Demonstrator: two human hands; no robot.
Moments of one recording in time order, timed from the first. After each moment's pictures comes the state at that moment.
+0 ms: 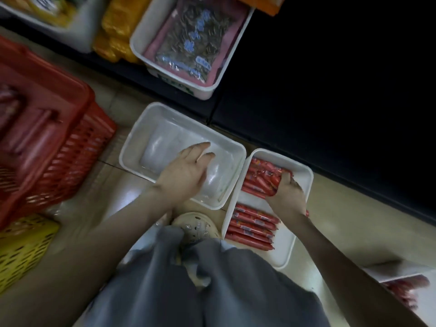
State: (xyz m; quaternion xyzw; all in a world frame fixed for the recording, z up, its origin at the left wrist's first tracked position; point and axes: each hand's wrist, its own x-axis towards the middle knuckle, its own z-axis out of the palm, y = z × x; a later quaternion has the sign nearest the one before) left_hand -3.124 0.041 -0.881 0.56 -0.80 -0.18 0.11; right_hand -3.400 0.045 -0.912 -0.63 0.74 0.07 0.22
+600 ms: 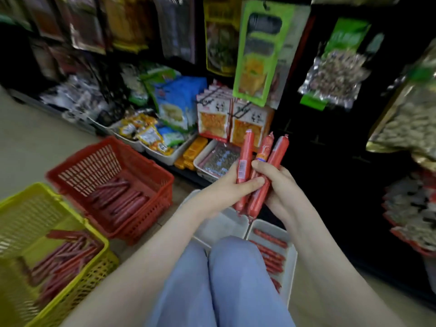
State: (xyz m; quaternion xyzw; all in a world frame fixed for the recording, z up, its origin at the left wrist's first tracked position) left_hand -3.183 0.140 -0.538 0.48 -0.51 -0.58 0.41; right_hand -3.308 0.109 -0.526 -0.38 0.40 -0.45 0.71
